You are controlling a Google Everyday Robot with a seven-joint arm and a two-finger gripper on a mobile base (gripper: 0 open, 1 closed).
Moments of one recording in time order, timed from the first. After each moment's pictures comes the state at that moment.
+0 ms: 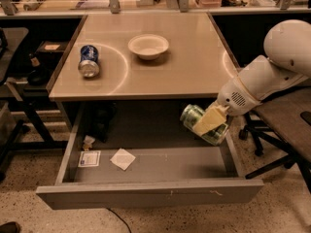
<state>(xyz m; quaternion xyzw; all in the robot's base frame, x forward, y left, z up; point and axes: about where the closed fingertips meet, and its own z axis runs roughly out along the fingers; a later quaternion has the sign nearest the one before) 0.500 -0.140 0.792 -0.43 0.85 0.27 0.14</state>
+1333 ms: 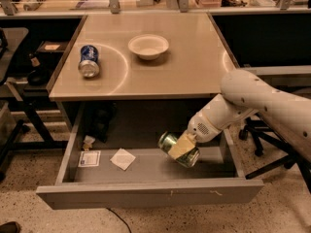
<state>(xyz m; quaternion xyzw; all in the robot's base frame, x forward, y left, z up) 0.500 -0.078 0.675 -0.43 0.84 0.31 0.10</state>
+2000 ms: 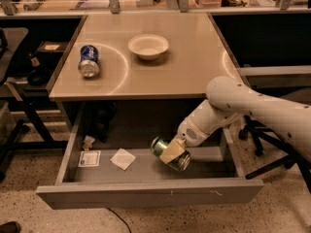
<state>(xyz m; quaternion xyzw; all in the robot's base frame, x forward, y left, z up) 0.499 -0.052 0.653 -0.44 0.84 0.30 0.09</state>
